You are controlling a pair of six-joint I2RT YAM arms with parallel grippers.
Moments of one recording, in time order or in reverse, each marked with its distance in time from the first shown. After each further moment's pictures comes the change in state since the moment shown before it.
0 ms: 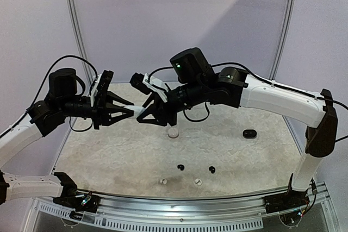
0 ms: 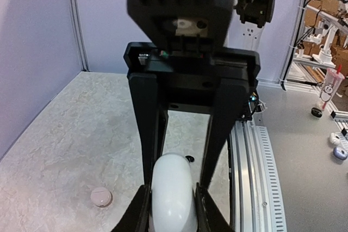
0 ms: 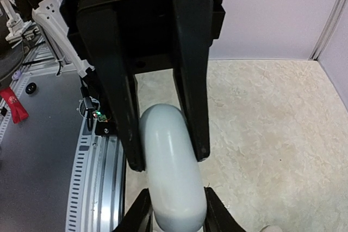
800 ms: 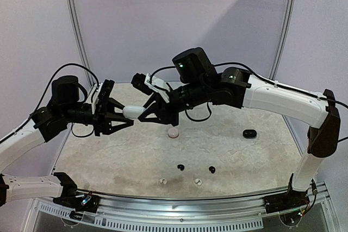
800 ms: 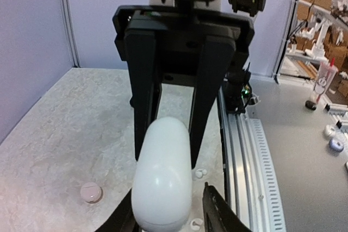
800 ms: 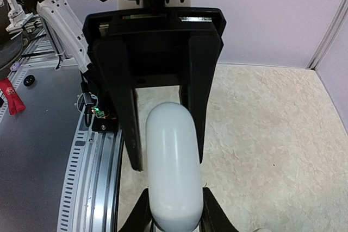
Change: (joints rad) left arm 0.004 -0.024 -0.091 0.043 0.045 0.009; right arm -0.003 -0.023 -0.025 0.014 0.014 -0.043
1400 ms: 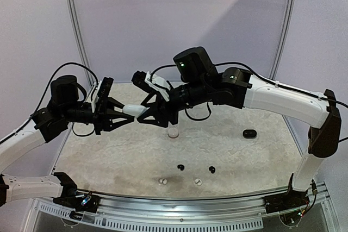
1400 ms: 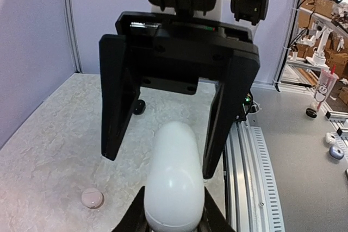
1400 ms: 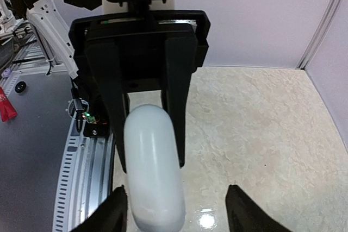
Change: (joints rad) left arm 0.002 0.000 -0.014 0.071 -0.003 -0.051; right arm 0.001 -0.008 -0.009 0.026 0.024 0.007
